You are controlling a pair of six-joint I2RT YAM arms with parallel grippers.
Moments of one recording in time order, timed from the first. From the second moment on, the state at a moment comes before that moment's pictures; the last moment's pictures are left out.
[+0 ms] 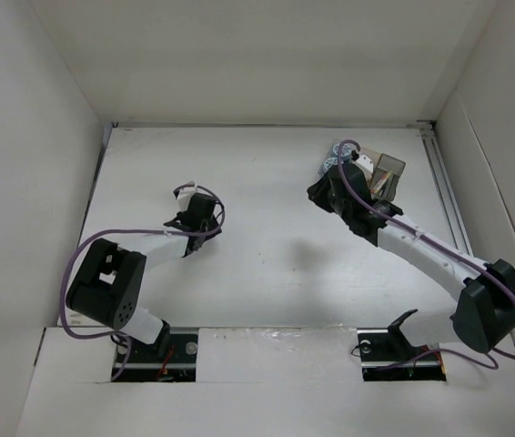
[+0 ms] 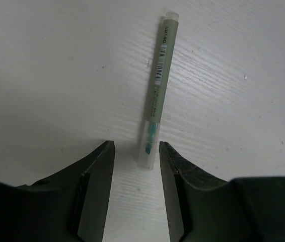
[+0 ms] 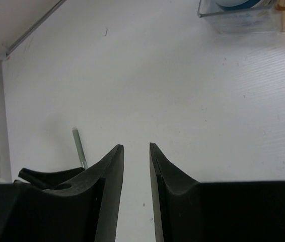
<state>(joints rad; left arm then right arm) -0.43 1.49 0.67 -0.05 -0.35 -0.74 0.57 1.34 1.00 -0.19 0.33 0.91</state>
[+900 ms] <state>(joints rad) -0.47 1.33 0.65 0.06 -0.11 -0.67 0.66 1.53 1.07 -0.14 0.19 0.91</state>
